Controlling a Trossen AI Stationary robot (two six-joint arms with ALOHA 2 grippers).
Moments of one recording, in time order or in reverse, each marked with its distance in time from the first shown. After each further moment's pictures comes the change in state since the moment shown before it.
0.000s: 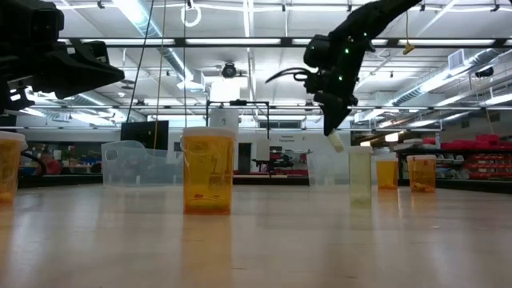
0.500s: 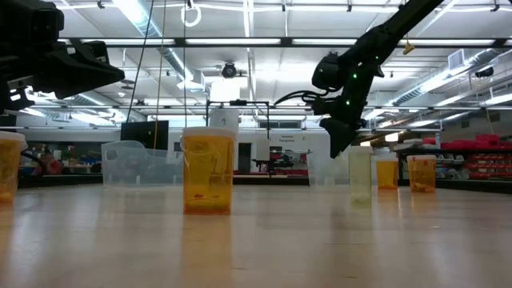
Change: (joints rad) left arm 0.000 0.000 0.000 0.000 0.000 0.000; right arm -0.043 0.000 -0.226 0.251 -0.012 0.015
